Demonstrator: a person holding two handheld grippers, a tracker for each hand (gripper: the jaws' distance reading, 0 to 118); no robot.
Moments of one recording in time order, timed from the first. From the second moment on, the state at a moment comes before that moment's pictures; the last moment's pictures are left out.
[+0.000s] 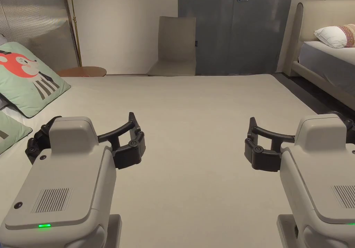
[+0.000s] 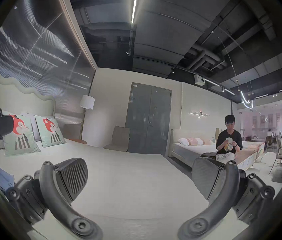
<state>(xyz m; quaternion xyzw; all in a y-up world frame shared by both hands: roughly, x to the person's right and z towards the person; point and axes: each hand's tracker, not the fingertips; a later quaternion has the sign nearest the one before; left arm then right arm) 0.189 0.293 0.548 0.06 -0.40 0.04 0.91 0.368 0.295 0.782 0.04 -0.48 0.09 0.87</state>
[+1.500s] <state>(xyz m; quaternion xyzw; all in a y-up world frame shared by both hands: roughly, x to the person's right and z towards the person) 0.189 0.291 0.551 0.05 -0.40 0.03 0.91 0.362 0.308 0.787 0.01 -0.52 0.02 0.86</state>
